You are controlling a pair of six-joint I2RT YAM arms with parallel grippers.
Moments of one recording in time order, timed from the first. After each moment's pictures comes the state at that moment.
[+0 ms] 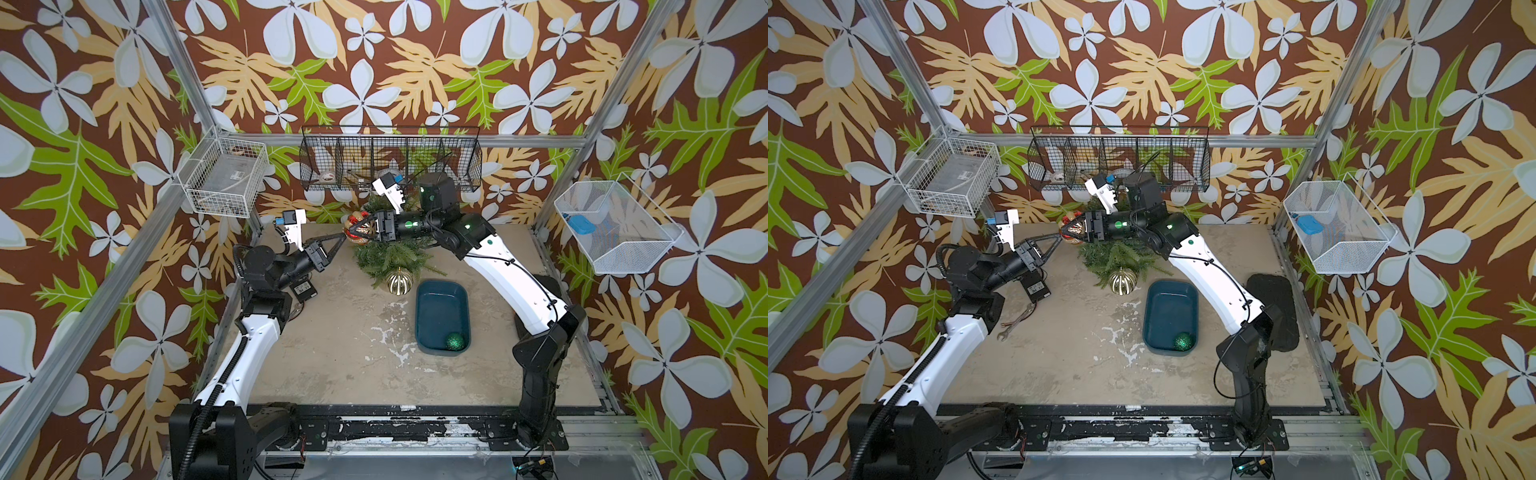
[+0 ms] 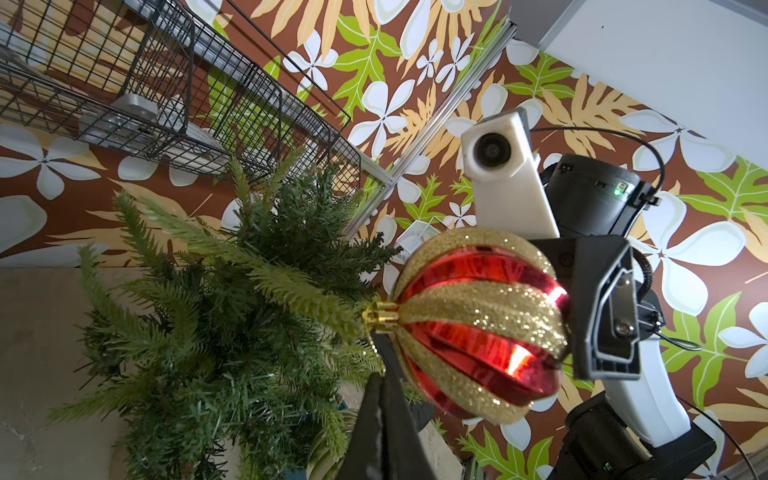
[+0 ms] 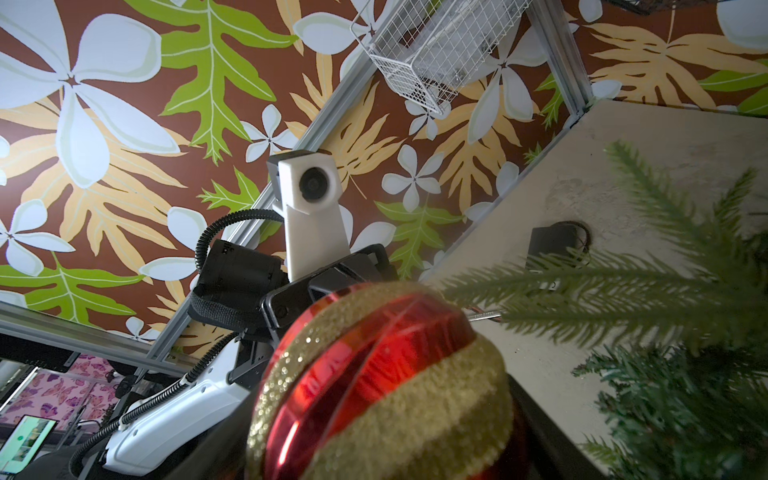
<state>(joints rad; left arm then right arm) -0.03 1.17 0.89 0.52 0.85 -0.88 0.66 1.95 2.21 -0.58 -0.76 0.55</state>
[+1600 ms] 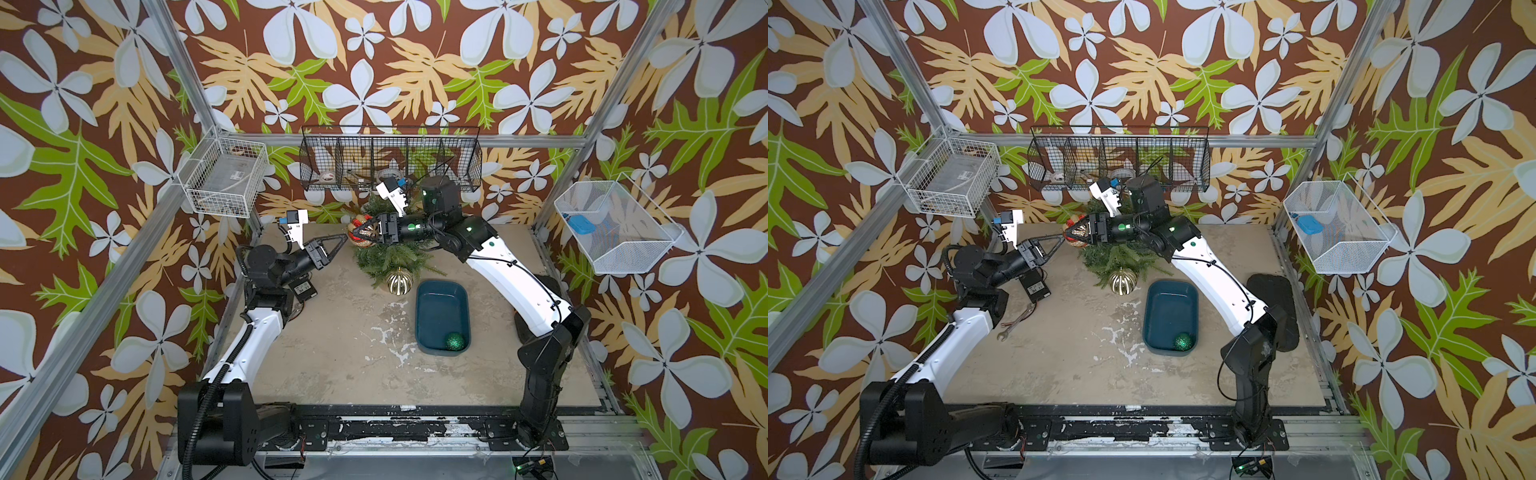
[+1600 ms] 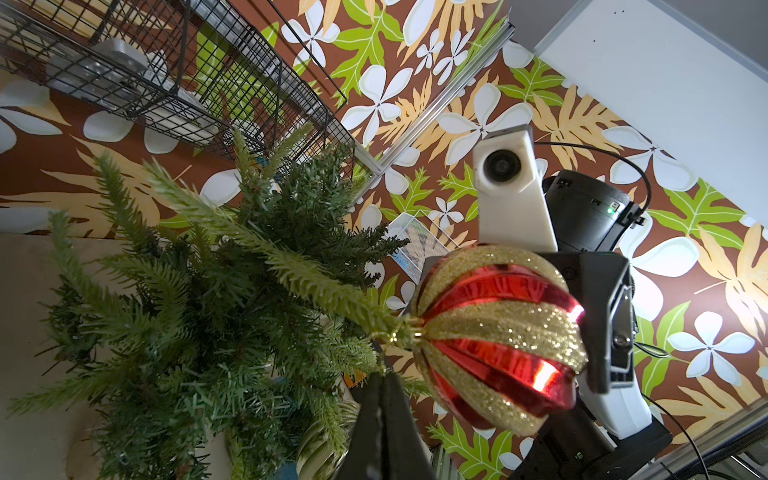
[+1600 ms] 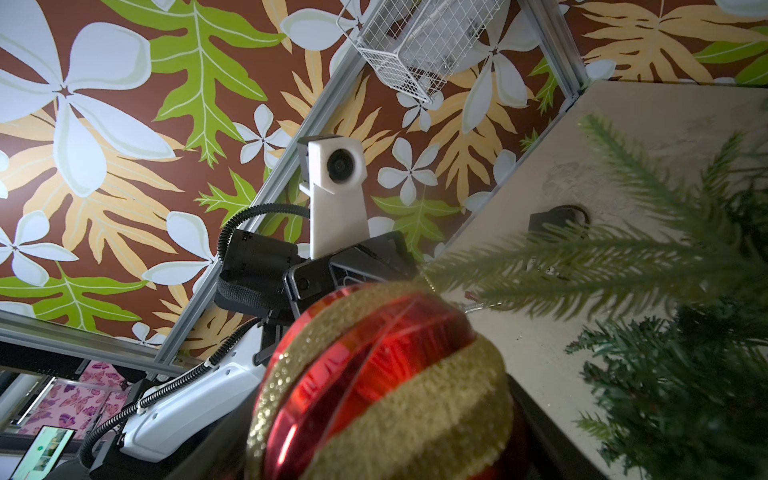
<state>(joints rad) -0.01 1.26 0.88 0.67 0.92 -1.02 0.65 1.91 2.12 -0.55 -0.76 0.58</state>
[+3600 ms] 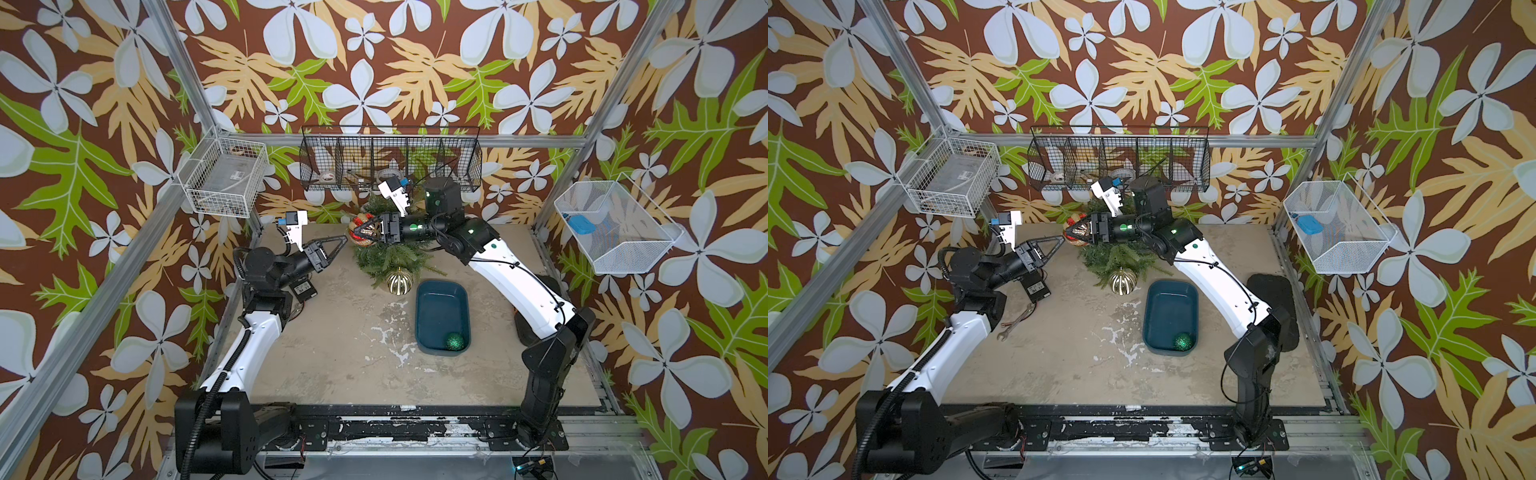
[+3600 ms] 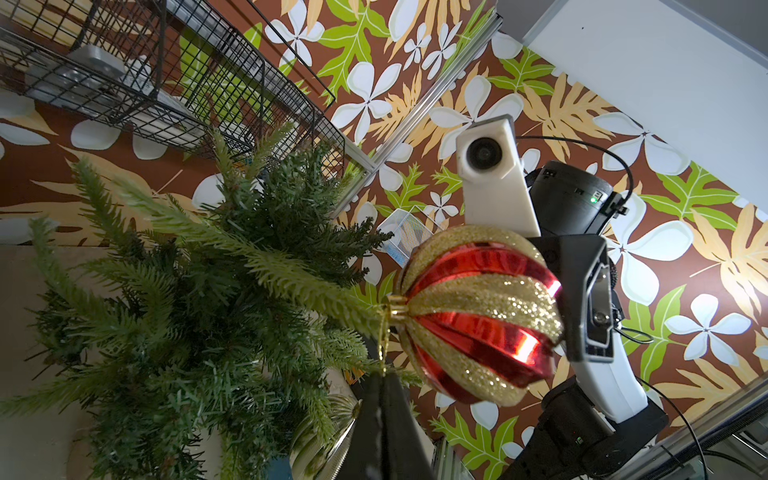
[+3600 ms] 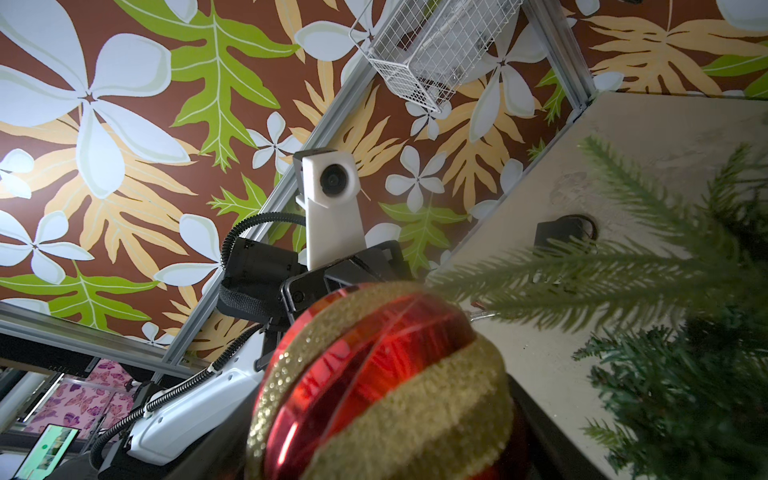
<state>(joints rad) -0.01 1.21 0.86 0.64 0.93 -0.98 0.64 1.87 2.06 -0.48 -0.77 0.60</state>
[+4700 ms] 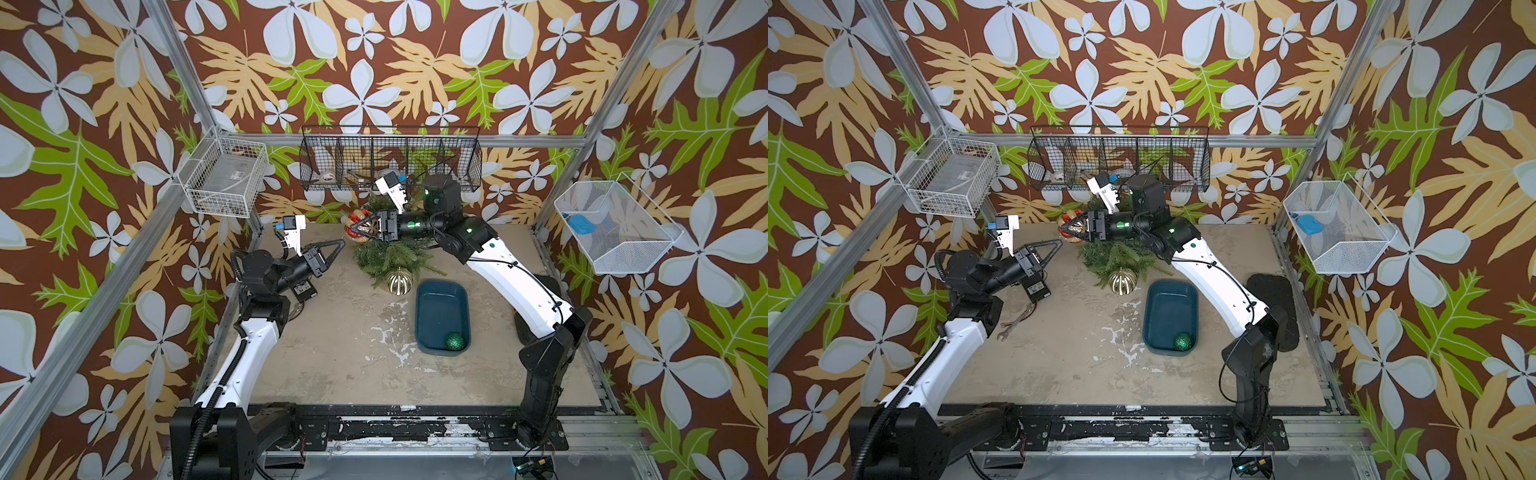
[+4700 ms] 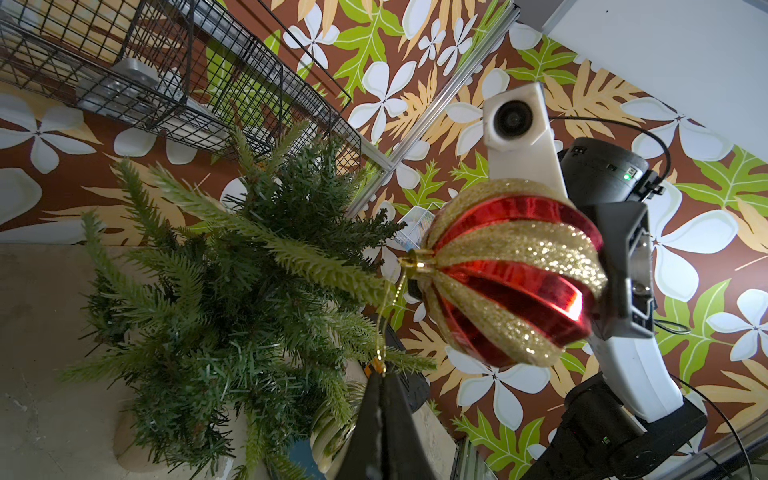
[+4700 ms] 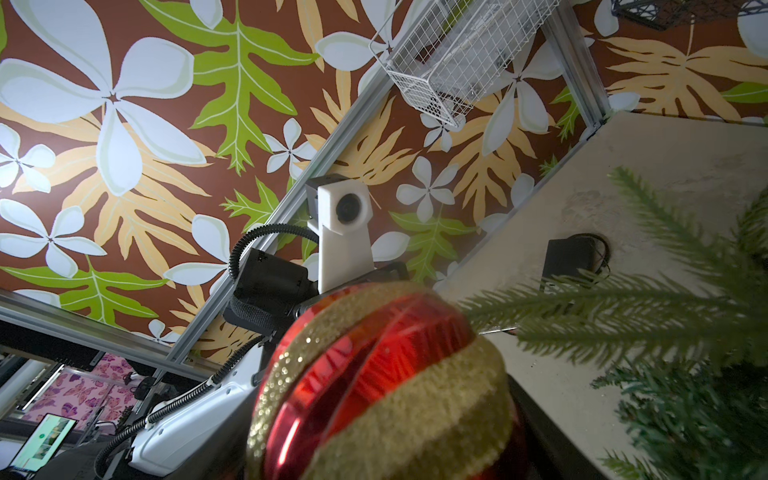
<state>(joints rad) 0.00 1.16 0.85 0.53 0.91 -0.88 0.66 1.90 2.11 -0.46 -0.77 0.60</state>
